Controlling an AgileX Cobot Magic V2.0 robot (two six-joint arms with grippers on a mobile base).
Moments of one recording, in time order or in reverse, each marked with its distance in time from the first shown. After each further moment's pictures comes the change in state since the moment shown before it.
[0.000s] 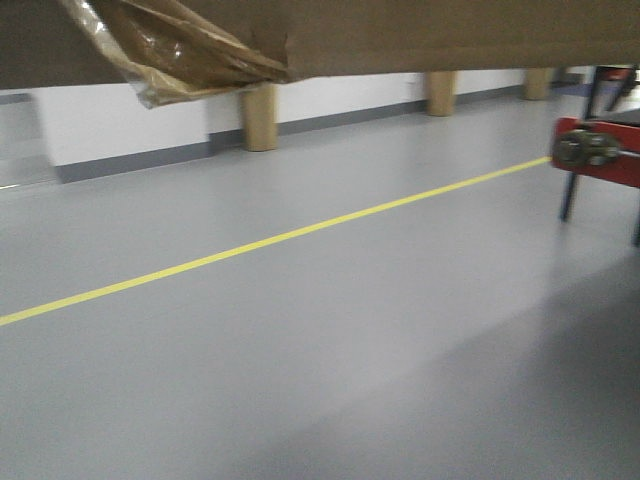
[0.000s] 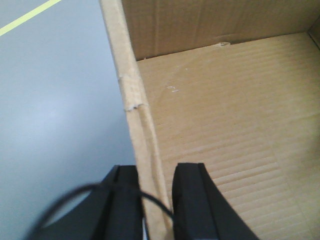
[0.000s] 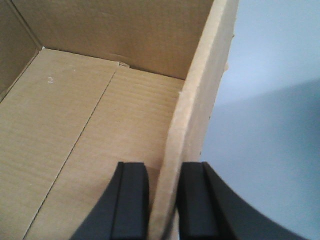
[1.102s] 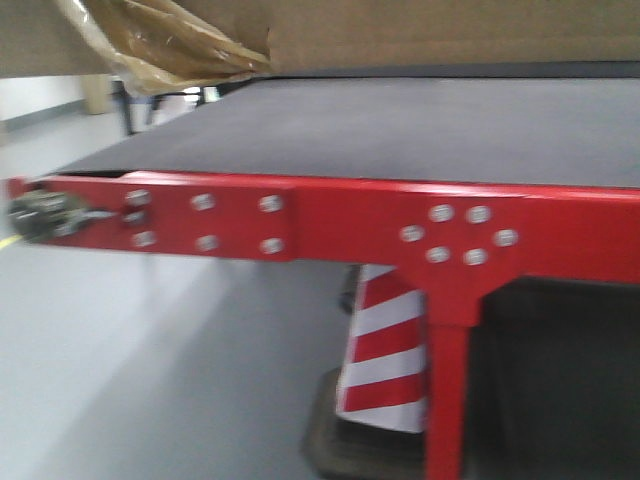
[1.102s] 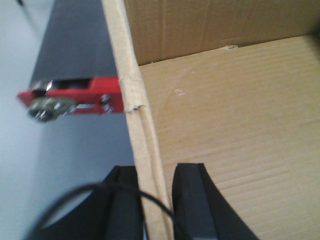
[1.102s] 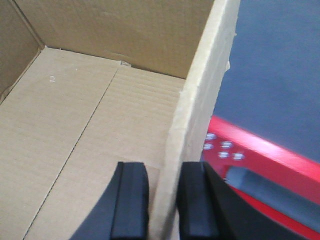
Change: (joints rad) left arm -0.008 0.000 0.000 0.058 -0.013 0.000; right arm 0.002 0.004 0.000 0.006 -0.021 0.002
